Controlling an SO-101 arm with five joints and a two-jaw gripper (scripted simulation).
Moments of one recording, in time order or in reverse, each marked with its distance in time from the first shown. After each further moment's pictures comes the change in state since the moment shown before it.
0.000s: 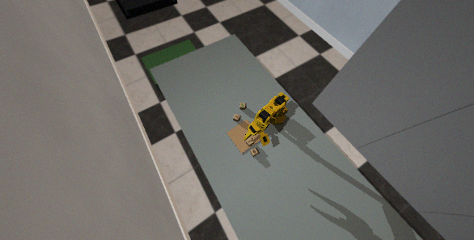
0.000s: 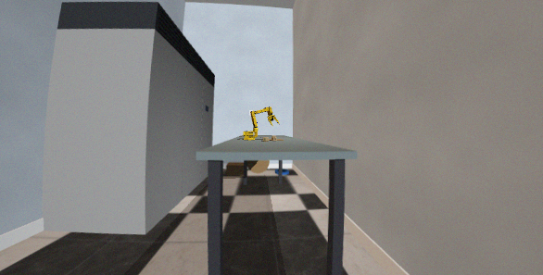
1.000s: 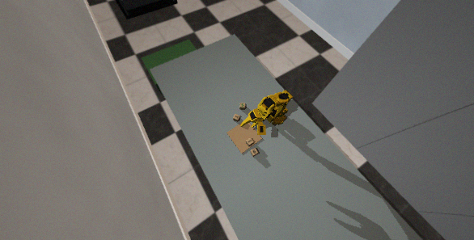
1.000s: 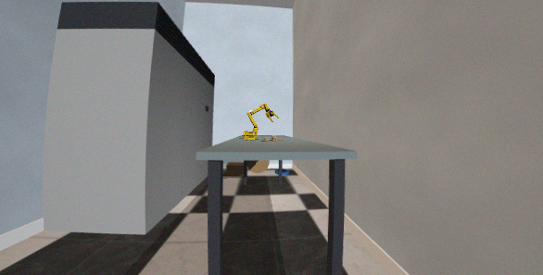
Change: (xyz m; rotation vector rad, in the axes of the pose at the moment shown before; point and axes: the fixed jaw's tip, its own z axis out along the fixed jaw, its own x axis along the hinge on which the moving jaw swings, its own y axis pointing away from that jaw) arm 0.028 -0.009 -0.040 0.255 -0.024 0.317
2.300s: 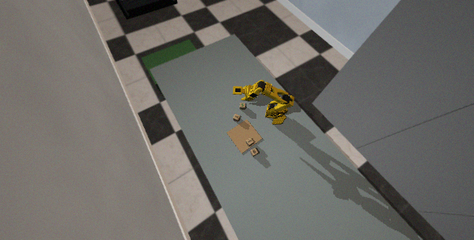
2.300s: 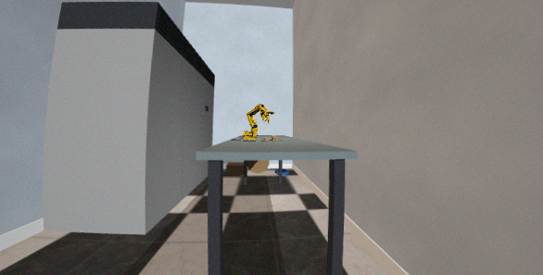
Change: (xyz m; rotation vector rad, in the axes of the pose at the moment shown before) arm 0.166 -0.001 -0.015 0.392 0.332 1.700
